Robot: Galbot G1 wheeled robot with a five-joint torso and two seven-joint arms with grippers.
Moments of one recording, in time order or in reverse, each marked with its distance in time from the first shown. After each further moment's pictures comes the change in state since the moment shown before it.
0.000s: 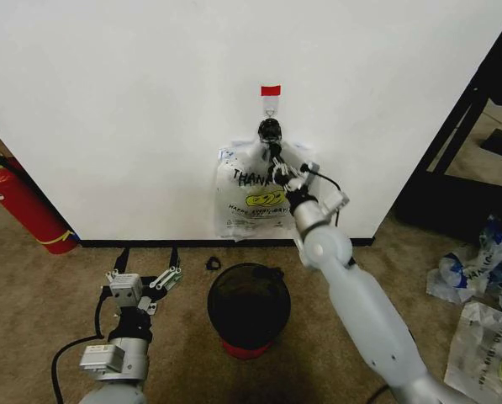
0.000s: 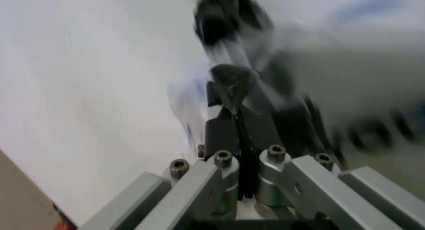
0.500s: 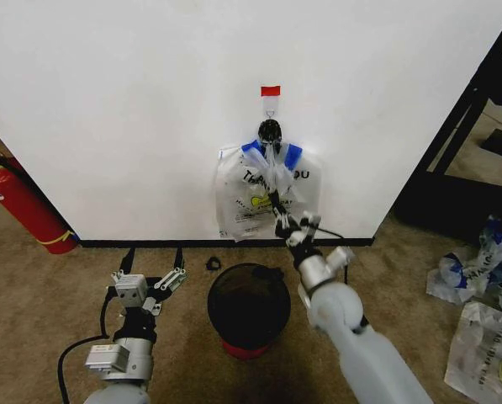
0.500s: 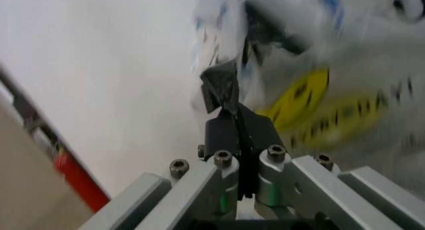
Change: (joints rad) left arm -0.004 0.008 0.014 0.007 -0.006 -0.003 0.001; right arm -0.356 -0.043 0.016 0.199 -0.260 0.050 -0.080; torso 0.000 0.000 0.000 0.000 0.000
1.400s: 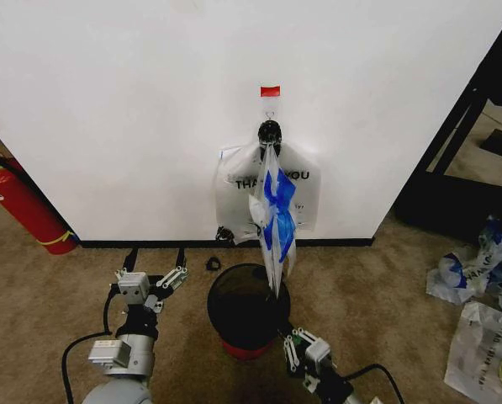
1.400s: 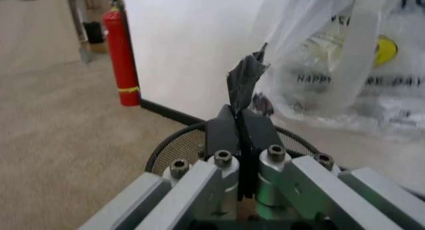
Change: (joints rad) left arm -0.027 0.021 0.010 0.024 -0.024 -0.003 0.003; right arm -0.629 -0.138 0.117 0.177 -0.573 0.299 -0.183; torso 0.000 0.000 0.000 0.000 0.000
